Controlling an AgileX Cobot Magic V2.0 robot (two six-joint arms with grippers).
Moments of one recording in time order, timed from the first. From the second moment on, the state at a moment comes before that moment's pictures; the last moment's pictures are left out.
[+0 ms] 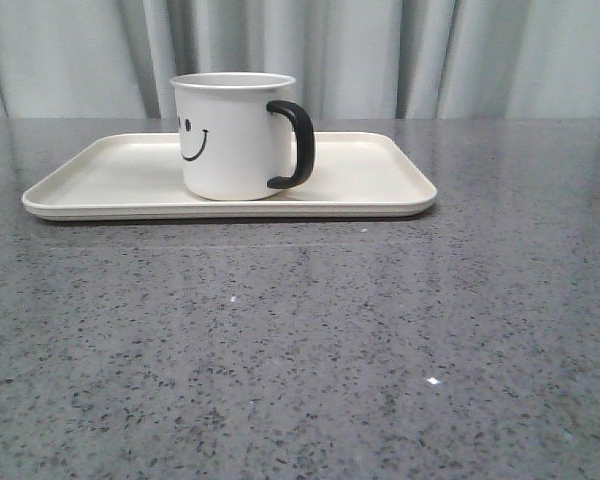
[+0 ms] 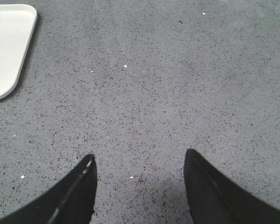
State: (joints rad) left arm -0.38 1.59 -1.60 -0.14 0.93 -0.08; right arm -0.02 0.48 -0.71 0.06 0.87 0.00
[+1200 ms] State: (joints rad) left arm -0.17 0.89 -0.82 -0.11 0.72 -0.08; right arm 0.42 1.26 -1.24 0.55 0.69 -0.39
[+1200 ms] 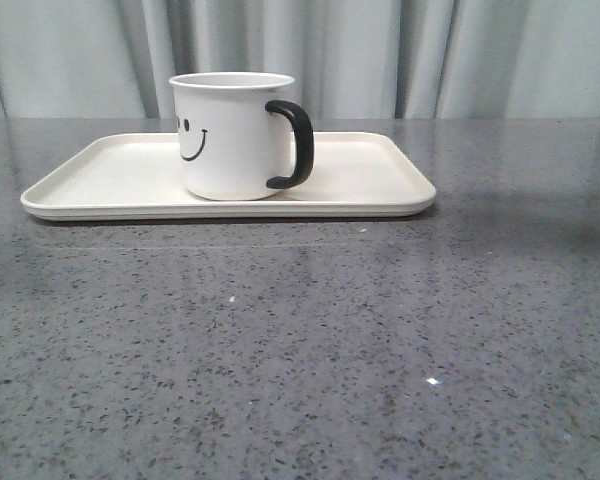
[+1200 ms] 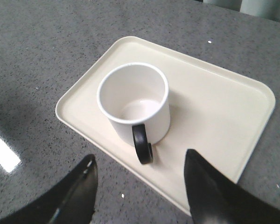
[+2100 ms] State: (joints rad) left arm -0.17 0.89 -0.82 -0.11 0.72 -0.08; right arm 0.57 1.89 -1.80 0.12 0.83 0.00
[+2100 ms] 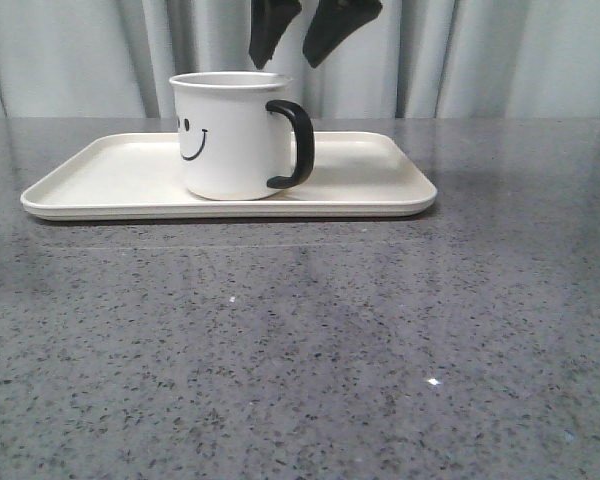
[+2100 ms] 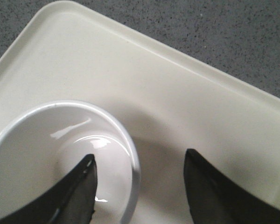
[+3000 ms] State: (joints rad) left arm -0.17 0.89 -0.82 -0.11 0.72 -0.08; right arm 0.57 1.97 -1.84 0.13 0.88 0.01
